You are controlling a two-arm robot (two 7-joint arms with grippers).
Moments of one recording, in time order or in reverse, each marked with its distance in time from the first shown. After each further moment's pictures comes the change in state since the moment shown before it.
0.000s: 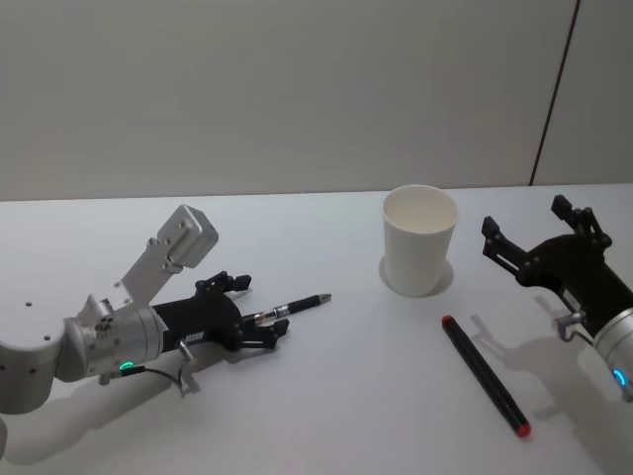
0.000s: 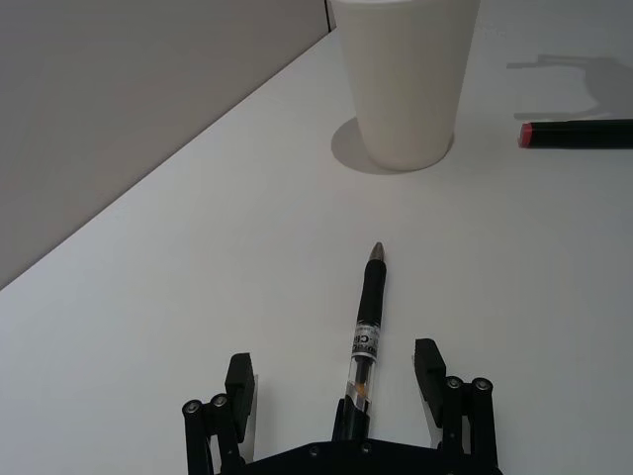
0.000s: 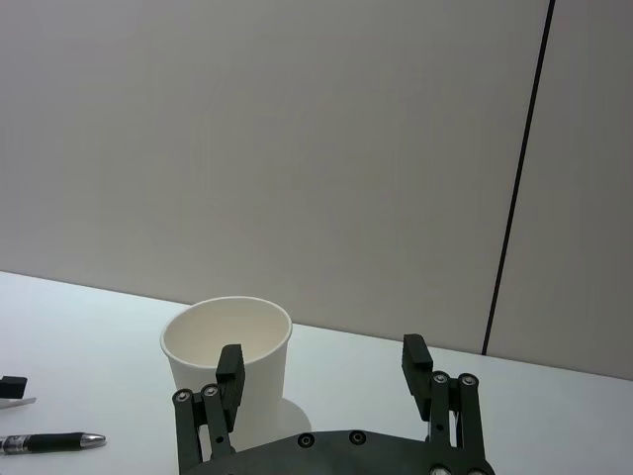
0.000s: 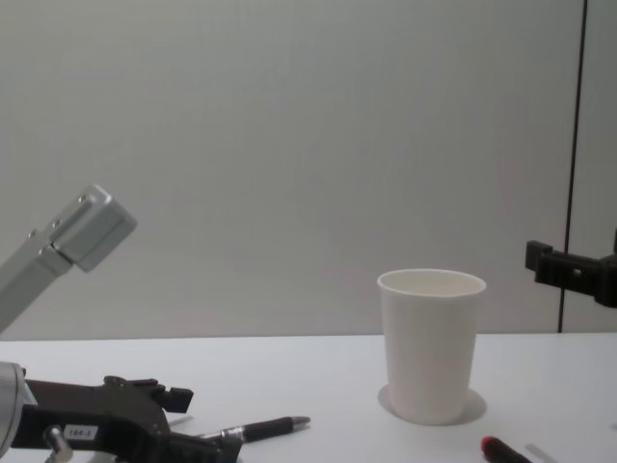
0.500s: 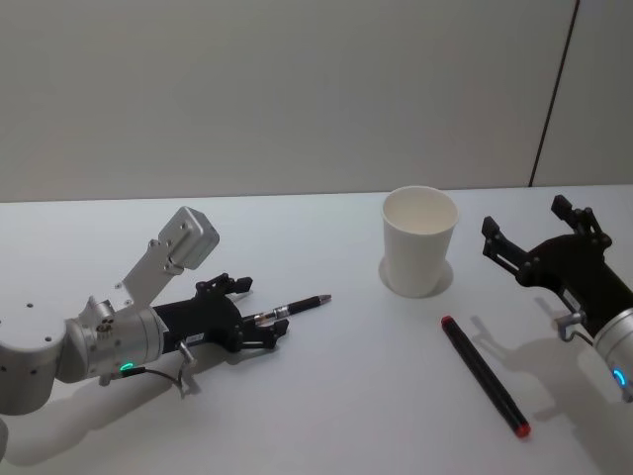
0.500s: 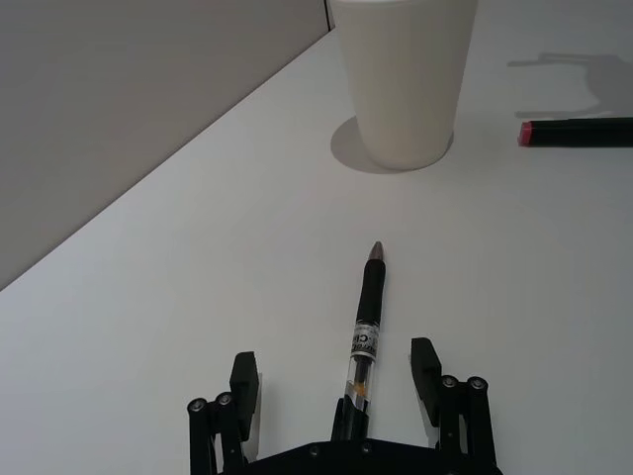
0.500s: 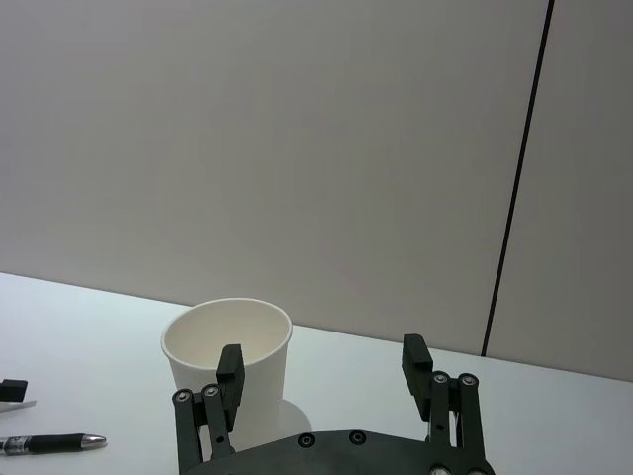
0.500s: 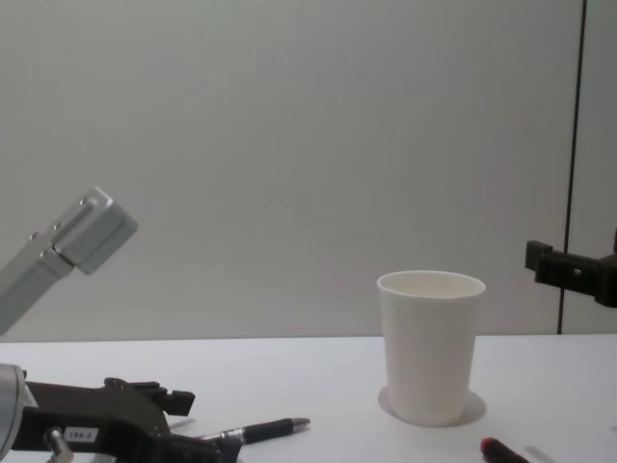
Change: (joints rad) left arm 0.000 0.000 0.002 0.003 0.004 -0.001 0.003; right arm 0.000 0.000 0.000 0.000 0.000 0.000 0.000
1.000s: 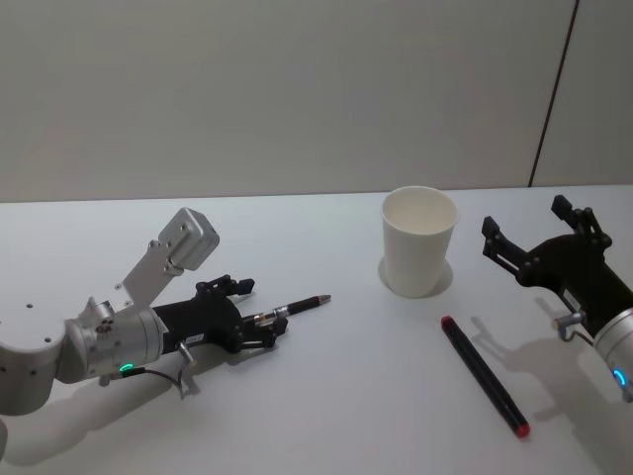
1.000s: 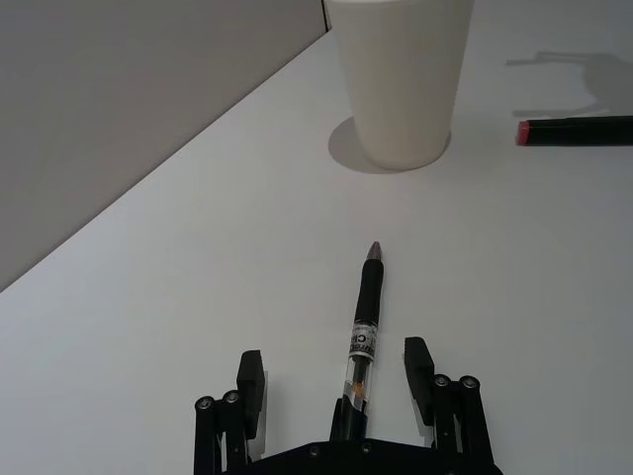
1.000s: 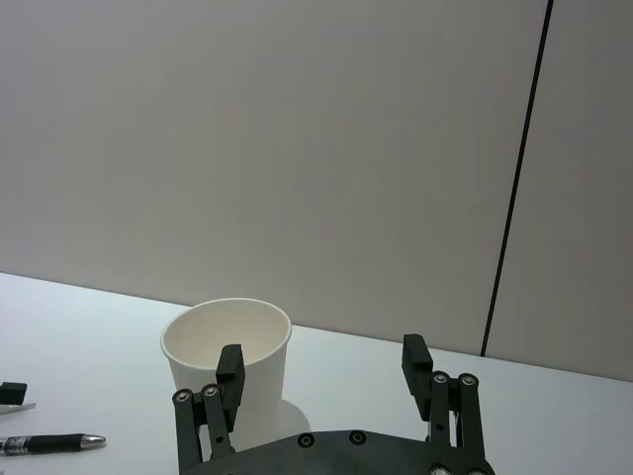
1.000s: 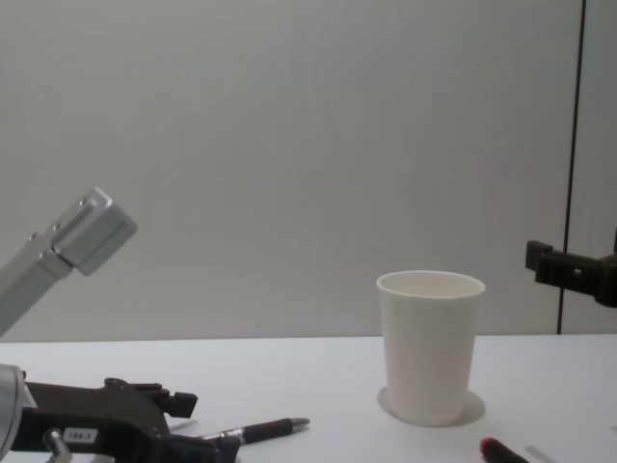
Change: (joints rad) left arm 0.000 0.002 0.001 0.001 0.002 -0.006 -0.003; right arm 0.000 0.000 0.000 0.000 0.000 0.000 0.000
